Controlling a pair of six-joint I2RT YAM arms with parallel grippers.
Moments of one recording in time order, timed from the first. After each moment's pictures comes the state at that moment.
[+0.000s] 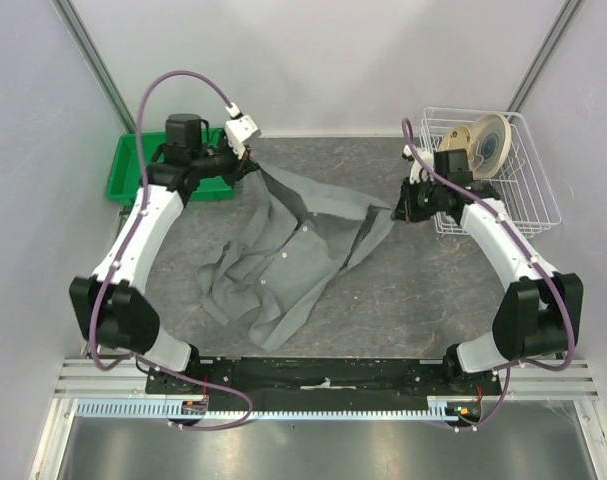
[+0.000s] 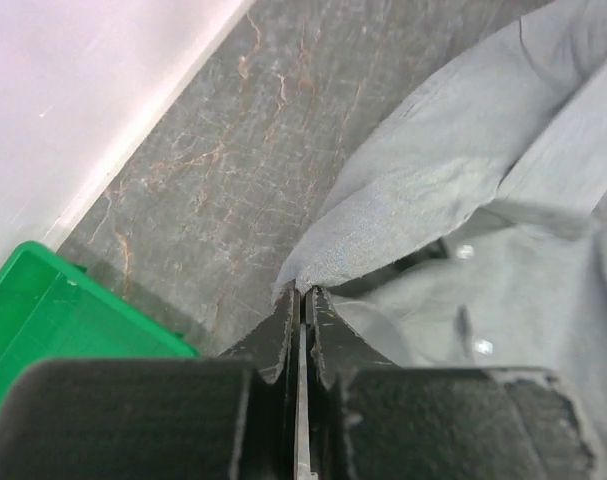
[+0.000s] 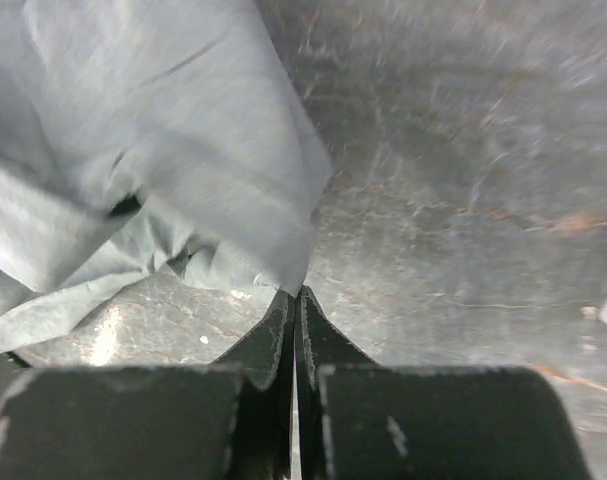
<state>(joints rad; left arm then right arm) -0.20 1.57 1.49 -0.47 0.63 0.56 0.13 1.50 1.18 -0.58 -0.44 0.01</state>
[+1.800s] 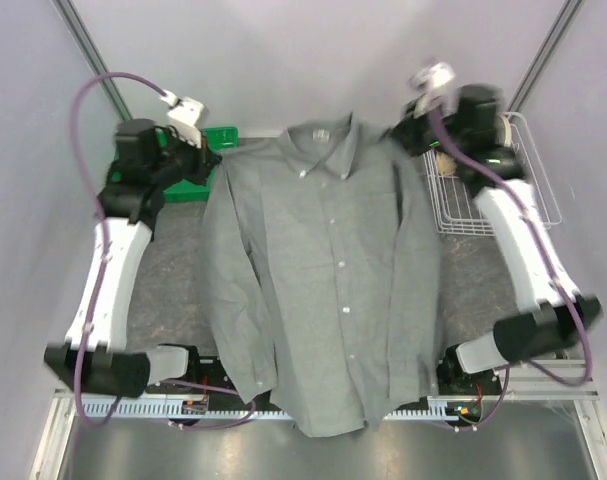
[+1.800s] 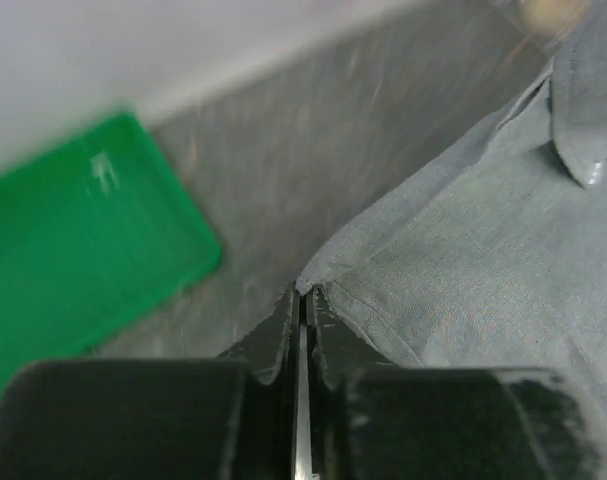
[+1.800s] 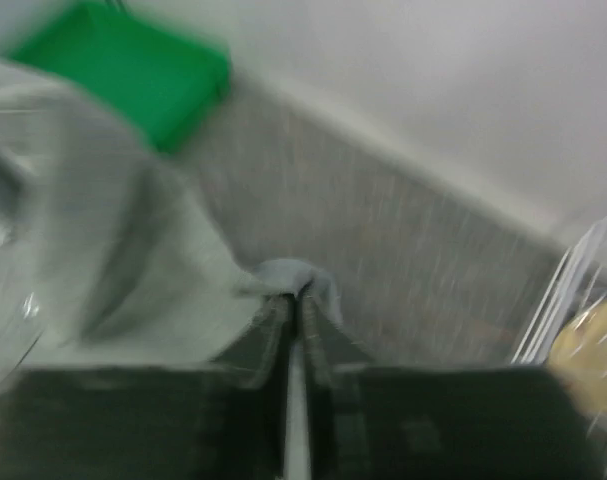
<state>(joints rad) -0.09 1.18 1.52 -0.56 0.45 0.15 0.16 1.41 1.73 -0.48 -0.46 -0.07</state>
